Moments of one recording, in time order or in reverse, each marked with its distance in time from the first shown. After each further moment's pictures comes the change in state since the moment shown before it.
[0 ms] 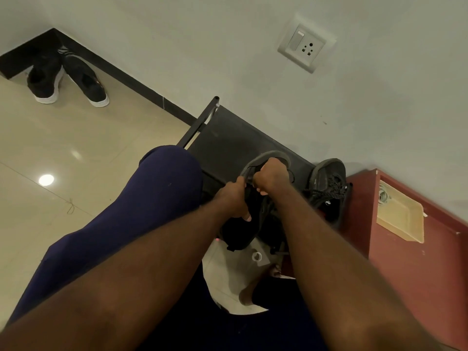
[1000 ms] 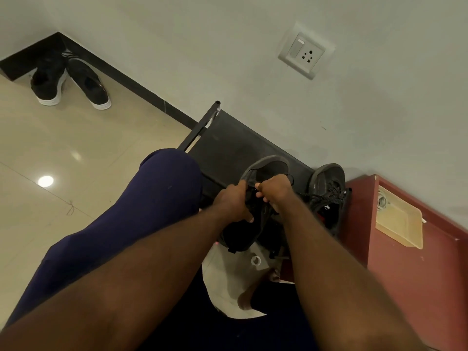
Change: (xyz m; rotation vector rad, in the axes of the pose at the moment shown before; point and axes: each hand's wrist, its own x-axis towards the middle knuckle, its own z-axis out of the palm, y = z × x) left_hand -0.001 -0.002 0.005 0.008 0.094 0.050; right_hand -0.009 0.020 0.001 0.331 -0.109 0.231
